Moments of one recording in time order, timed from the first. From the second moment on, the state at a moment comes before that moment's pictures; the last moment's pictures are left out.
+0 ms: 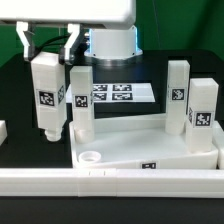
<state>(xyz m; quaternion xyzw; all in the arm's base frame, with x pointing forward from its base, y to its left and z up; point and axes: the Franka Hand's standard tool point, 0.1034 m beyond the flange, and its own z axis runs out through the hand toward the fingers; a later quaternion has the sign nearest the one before) 0.648 -0.095 0.168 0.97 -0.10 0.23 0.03</state>
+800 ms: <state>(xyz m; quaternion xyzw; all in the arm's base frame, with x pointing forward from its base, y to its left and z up) 0.656 -0.067 0.165 0.97 -0.08 0.23 0.02</state>
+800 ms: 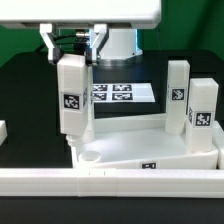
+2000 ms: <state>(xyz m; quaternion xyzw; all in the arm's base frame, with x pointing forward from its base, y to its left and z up) 0.657 -0.057 0.153 0.97 -0.08 0.24 0.02</state>
